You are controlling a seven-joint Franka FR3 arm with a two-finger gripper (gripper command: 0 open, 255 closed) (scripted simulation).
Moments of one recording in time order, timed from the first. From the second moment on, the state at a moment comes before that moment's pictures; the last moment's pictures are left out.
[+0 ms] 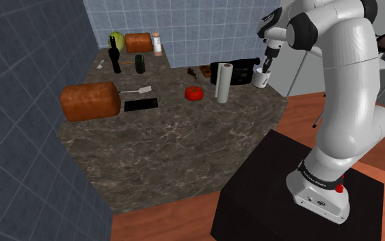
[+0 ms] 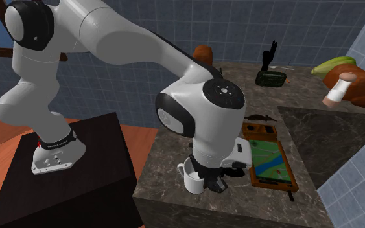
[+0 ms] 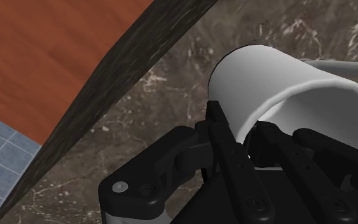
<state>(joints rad) -0.32 0.58 -0.65 -1.57 0.46 1.98 -1.27</state>
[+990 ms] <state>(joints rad) -0.32 0.54 -0.67 -1.52 0.43 1.89 -1.25</state>
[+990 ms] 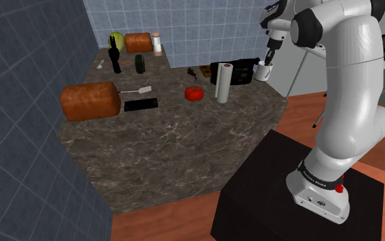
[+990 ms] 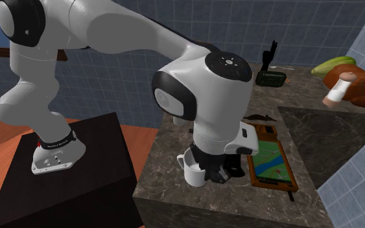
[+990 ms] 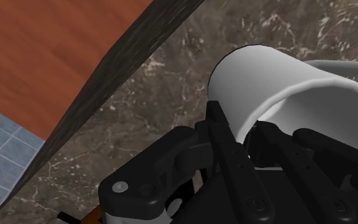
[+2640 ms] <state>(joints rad) -0.32 0.48 -0.70 -1.28 0.38 1.61 -1.17</state>
